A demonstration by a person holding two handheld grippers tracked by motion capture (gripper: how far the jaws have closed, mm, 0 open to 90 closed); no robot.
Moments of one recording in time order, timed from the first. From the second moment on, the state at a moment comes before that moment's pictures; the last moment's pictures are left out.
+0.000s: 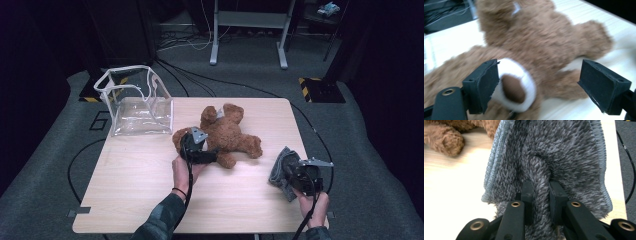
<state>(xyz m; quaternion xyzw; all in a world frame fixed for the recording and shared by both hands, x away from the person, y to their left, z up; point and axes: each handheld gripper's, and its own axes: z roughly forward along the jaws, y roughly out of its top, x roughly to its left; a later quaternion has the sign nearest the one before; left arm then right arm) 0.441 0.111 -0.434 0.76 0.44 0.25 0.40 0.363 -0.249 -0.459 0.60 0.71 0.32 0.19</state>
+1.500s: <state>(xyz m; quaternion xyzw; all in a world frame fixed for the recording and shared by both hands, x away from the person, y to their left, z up) 0.473 0.087 -0.448 0.83 0.35 0.20 0.39 0.396 -0.174 -0.407 0.51 0.76 0.35 0.21</state>
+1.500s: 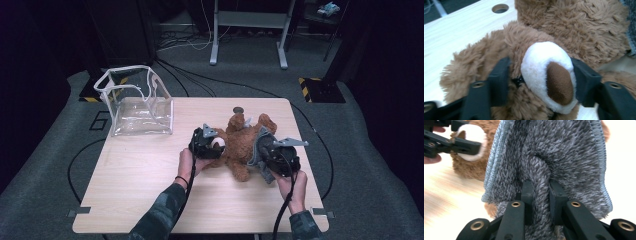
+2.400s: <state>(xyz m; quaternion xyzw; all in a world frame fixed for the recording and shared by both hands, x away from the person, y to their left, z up) 0.435 0.181 -0.514 0.79 0.45 0.21 0.36 0.446 -0.093 -0.390 0.46 0.80 0.35 0.18</state>
